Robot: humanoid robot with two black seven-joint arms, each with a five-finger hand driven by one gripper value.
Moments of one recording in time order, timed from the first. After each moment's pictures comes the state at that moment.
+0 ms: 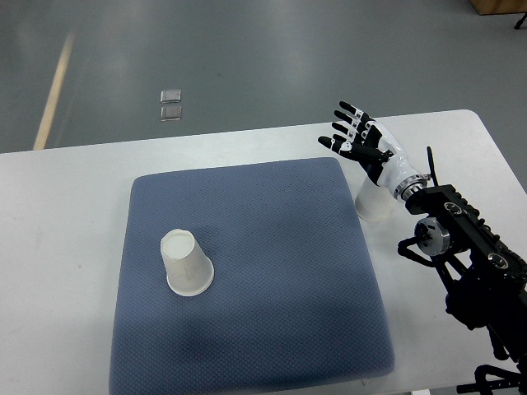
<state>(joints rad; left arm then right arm) -0.05 0.00 -0.12 -0.15 0.11 0.06 0.09 0.43 0.00 1.30 1.01 -0.97 0.13 0.09</state>
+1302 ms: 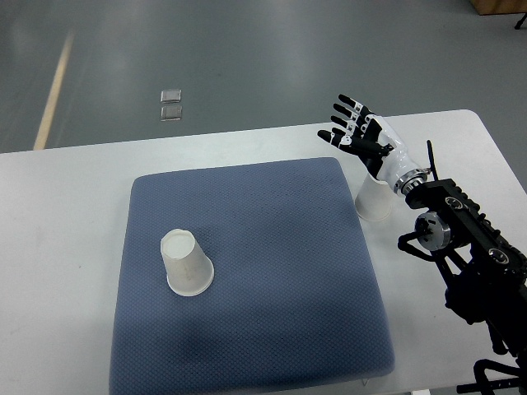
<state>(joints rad) -0.05 0.00 -0.12 -0.15 0.11 0.06 0.08 0.45 0.00 1.31 1.01 -0.97 0.15 0.09</state>
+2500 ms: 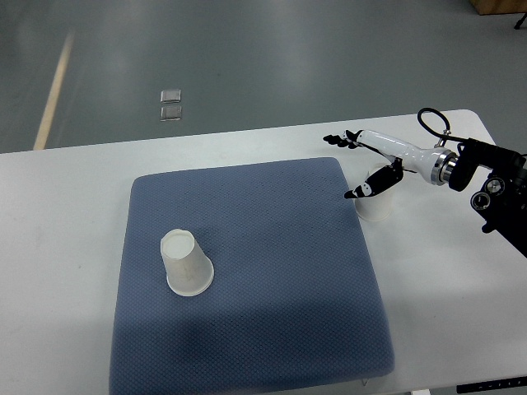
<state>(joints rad) -0.05 0.00 -0.12 -0.15 0.11 0.06 0.08 0.59 -0.41 0.93 1.10 -1.63 0.34 0.21</state>
